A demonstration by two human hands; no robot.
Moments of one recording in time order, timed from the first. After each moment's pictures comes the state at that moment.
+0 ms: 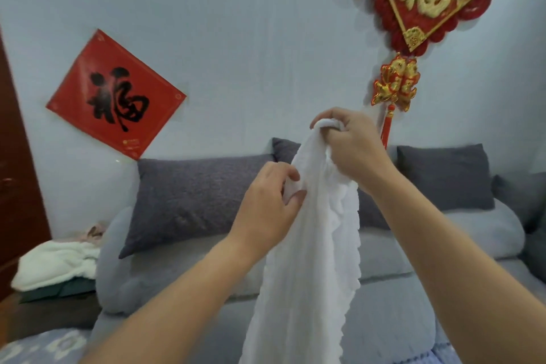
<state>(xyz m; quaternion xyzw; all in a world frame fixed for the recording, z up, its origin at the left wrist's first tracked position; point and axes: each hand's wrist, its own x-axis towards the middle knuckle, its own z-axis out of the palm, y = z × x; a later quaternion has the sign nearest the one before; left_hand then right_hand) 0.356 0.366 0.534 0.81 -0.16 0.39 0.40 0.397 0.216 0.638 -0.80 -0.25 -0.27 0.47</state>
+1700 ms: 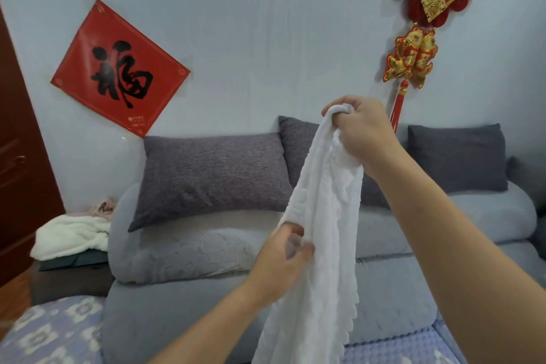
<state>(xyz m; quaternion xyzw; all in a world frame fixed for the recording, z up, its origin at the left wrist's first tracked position) 0.352 0.343 0.395 0.81 -0.09 0.13 0.57 0.410 0.211 0.618 -0.81 -0.16 -0.22 0.53</state>
